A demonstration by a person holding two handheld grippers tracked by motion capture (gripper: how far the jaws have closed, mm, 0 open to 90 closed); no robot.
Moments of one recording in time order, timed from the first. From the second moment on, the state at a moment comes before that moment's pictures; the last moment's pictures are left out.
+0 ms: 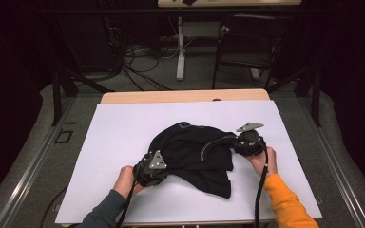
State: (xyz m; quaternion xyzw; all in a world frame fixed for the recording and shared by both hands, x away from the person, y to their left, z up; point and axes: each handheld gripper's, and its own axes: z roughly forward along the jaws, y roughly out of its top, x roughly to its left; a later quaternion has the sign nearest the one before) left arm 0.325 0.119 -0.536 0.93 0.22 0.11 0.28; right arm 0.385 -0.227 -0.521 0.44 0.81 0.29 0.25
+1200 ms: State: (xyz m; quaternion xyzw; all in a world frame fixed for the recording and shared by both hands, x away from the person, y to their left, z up) left arm 0.355 0.157 -0.532 0.90 0.30 0.18 0.25; right arm 0.370 -0.198 -0.528 0.37 0.86 0.27 0.23
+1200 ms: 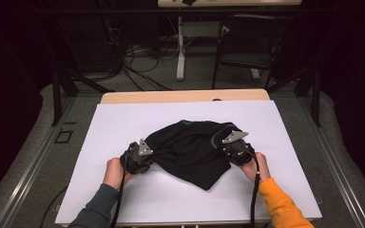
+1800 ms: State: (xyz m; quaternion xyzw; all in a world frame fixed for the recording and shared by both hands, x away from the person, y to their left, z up) left arm 0.331 0.124 -0.536 0.93 0.22 0.05 0.28; right arm 0.362 -0.176 -0.540 0.32 0.89 0.28 0.18
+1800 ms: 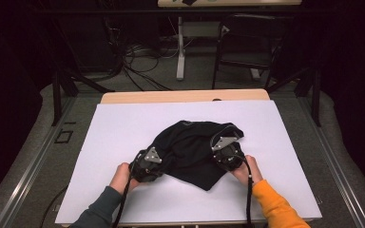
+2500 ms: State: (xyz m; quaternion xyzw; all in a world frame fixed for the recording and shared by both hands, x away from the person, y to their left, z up) left arm 0.407 0.141 -0.542 0.87 0.36 0.10 0.31; right arm 0.397 -0.172 -0.539 0.41 0.83 0.35 0.11
